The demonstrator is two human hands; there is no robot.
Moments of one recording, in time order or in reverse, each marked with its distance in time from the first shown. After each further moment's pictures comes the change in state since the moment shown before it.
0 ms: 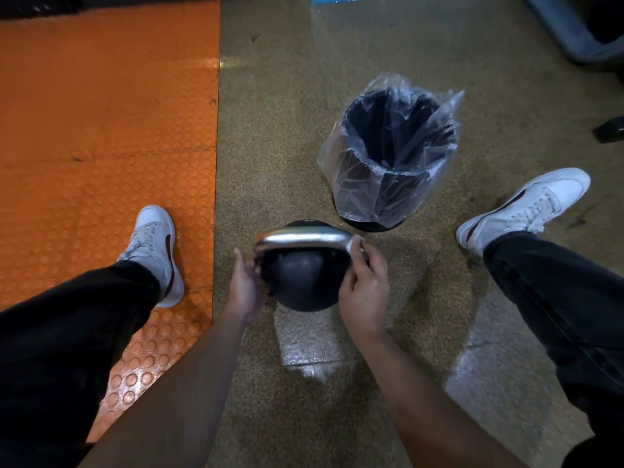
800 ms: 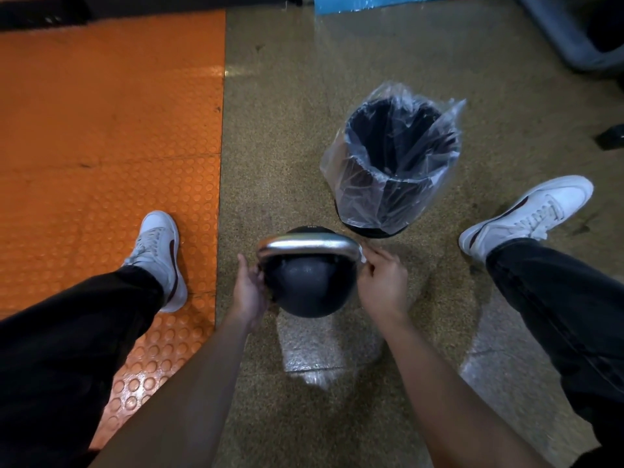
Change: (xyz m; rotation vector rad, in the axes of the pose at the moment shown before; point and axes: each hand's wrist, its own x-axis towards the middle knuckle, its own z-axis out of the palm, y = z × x) left_hand -0.001 0.000 -0.001 0.006 -0.016 0.005; right_hand 0.037 0.007 -0.022 -0.034 -0.167 0.159
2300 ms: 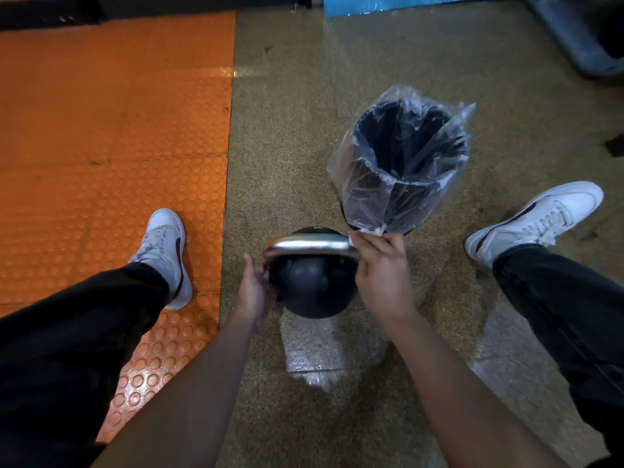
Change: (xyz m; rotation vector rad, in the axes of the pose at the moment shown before) left_hand 0.002 -0.002 -0.001 0.004 0.025 0.016; right_hand 0.008 -0.019 -0.009 -0.190 0.099 -0.430
